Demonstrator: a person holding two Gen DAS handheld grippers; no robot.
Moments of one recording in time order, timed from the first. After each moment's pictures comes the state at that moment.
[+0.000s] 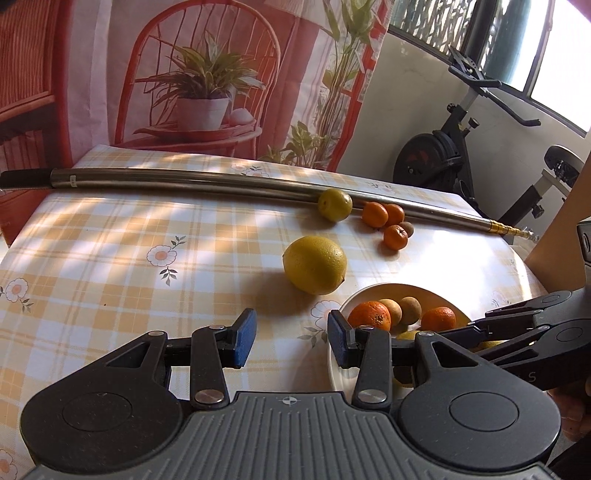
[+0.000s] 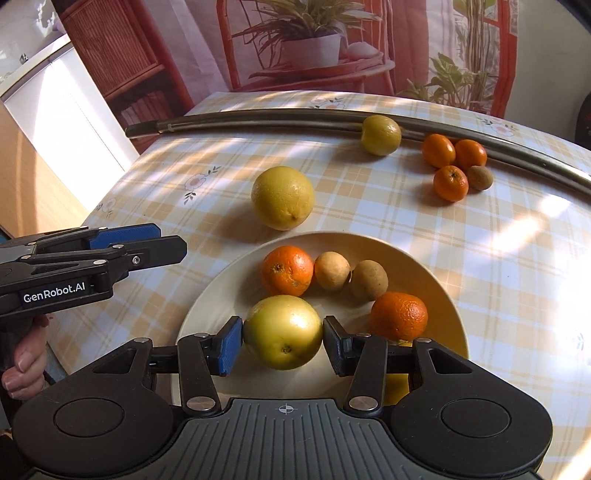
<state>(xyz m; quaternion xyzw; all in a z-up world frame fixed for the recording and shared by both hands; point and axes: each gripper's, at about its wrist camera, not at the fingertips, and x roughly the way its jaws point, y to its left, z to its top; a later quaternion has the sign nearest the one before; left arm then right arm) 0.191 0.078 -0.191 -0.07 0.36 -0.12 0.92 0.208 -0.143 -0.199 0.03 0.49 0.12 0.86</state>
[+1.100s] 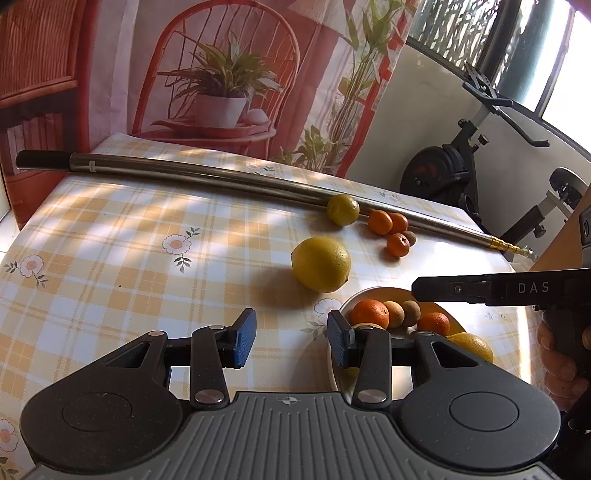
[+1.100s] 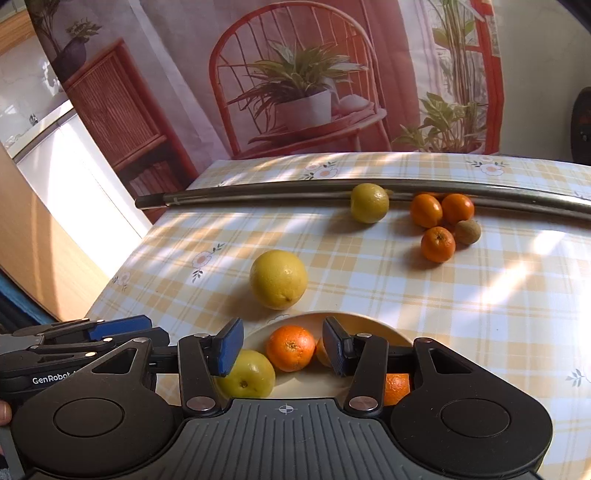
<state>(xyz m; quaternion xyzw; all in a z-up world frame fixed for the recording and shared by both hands) 0.176 0.084 -0.186 -0.10 0.36 -0.11 0.92 0.217 -0.181 -0.165 0.10 0.40 0.11 0.90</state>
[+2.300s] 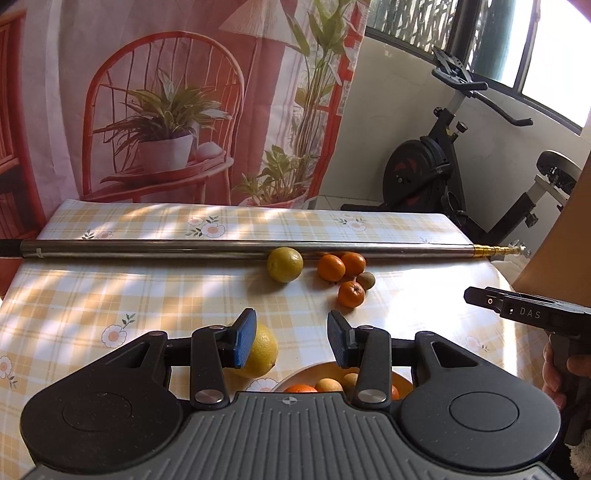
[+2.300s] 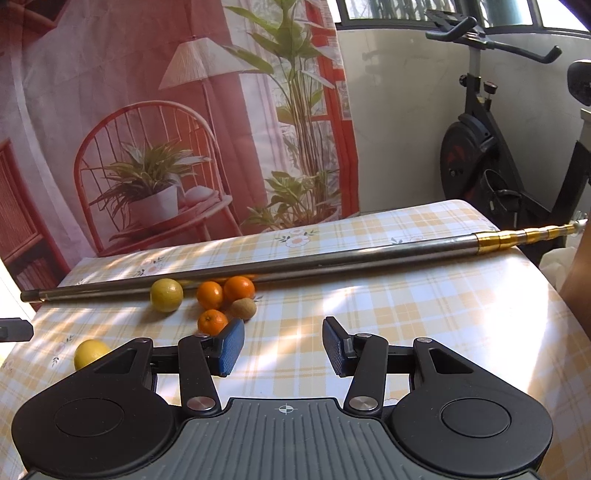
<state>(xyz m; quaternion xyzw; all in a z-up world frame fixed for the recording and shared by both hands) 0.228 0.001 -0.135 -0.03 0.35 -0.13 0.93 0.182 -0.324 -0.160 0.10 0.29 -0.08 0.95</state>
